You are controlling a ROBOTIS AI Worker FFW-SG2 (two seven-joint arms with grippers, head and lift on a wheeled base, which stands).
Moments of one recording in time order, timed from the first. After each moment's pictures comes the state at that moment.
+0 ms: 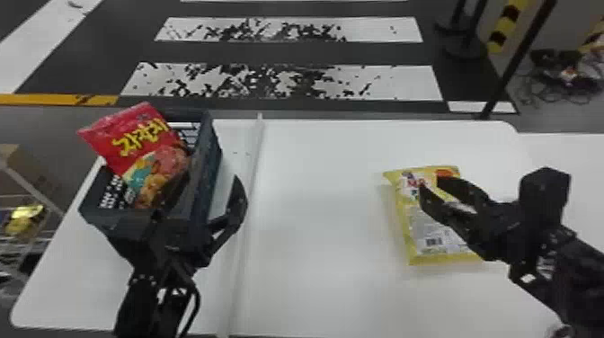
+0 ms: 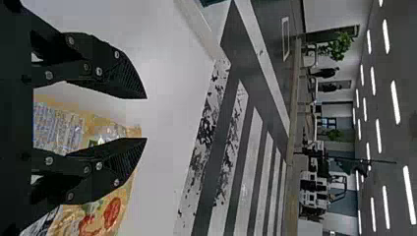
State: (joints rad) left arm 0.50 0.00 0.03 -1.91 0.02 -0.14 -0.15; right arm 0.36 -0.22 -0.08 -2.00 -0.06 0.43 0.46
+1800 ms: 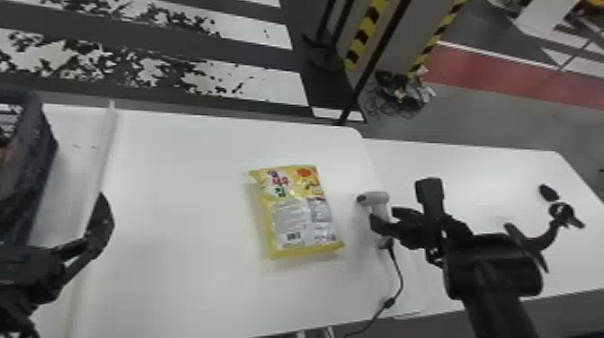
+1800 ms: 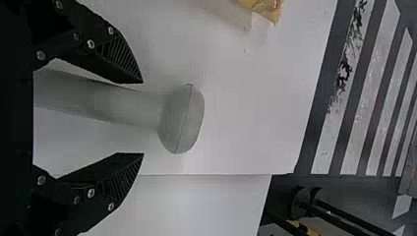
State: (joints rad) left arm 0.50 0.00 -0.03 -1.83 0.00 -0.14 -0.15; right arm 0.06 -0.42 -0.25 -1.36 0.08 0.50 0.50
